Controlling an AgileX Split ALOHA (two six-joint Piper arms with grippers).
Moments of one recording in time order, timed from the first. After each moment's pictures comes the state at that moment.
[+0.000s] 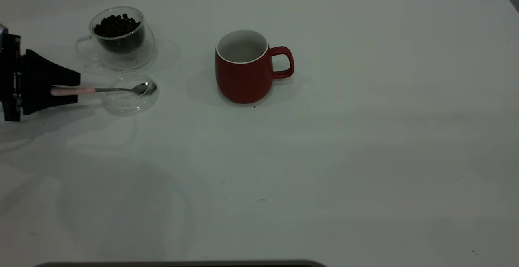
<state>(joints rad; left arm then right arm) 0.46 2.59 -1.31 -1.30 1.05 1.26 0.04 0.03 -0.47 0.03 1.13 -0.05</state>
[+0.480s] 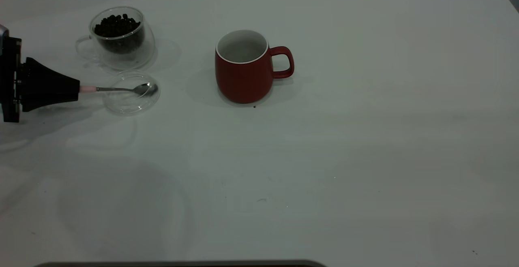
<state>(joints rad) 0.46 2.59 -1.31 -1.27 1.04 1.28 0.04 0.03 -0.47 0.03 1.13 -0.05</state>
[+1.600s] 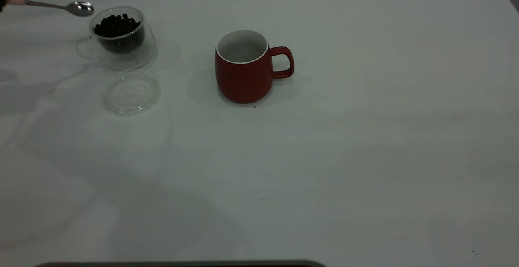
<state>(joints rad) 0.47 2.19 -1.31 -1.16 0.87 1.35 0.04 0.03 -0.47 0.03 1.13 -0.05</state>
